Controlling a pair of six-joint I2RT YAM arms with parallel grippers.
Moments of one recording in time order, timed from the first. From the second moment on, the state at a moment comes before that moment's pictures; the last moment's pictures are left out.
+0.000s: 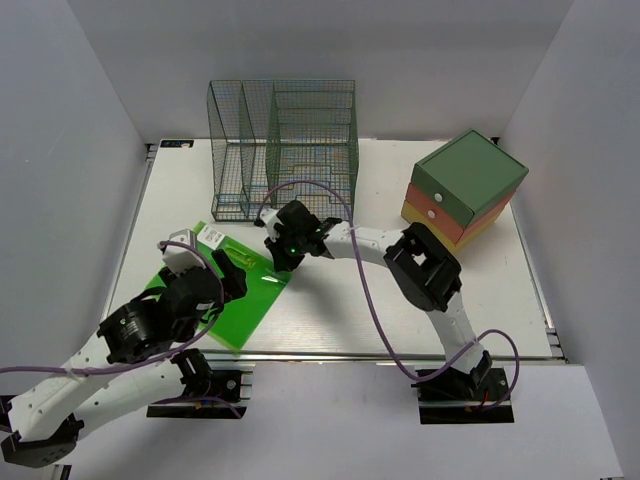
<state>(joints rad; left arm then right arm) -0.96 0.57 0.89 -1.00 -0.75 -0.91 0.93 2.19 1.58 -0.23 -0.31 -0.01</state>
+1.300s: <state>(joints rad) -0.96 0.79 0.51 -0.81 -0.41 -1.34 0.76 1.77 1.12 -0.30 -0.24 -0.26</state>
